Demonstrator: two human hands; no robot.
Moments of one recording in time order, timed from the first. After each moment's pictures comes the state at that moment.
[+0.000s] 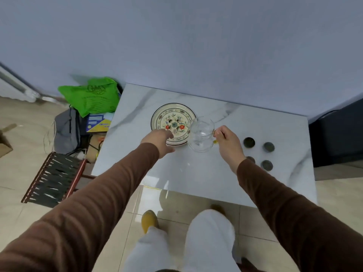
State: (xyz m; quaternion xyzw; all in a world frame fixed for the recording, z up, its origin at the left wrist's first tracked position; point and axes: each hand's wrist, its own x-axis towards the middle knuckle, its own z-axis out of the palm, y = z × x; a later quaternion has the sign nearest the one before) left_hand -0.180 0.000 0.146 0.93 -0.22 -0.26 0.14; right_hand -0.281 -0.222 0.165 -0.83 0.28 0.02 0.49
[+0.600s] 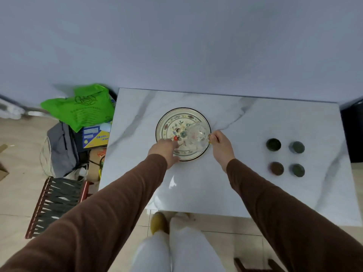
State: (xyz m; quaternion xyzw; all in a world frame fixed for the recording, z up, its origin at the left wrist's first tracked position) left_hand -0.071 -0.006 0.041 0.91 -0.26 -0.32 0.07; right_hand -0.152 -0.198 0.022 -0.77 0.36 0.04 0.52
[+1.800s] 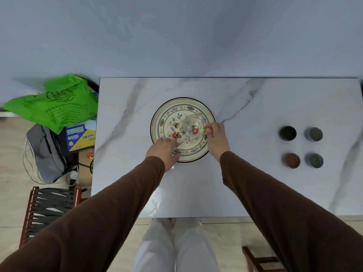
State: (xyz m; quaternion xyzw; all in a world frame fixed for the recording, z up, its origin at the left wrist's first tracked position) left_hand -0.038 -0.008 -0.042 0.89 -0.29 -0.33 0.08; right_hand -0.107 -0.198 -0.083 -0.82 0.37 0.08 0.44
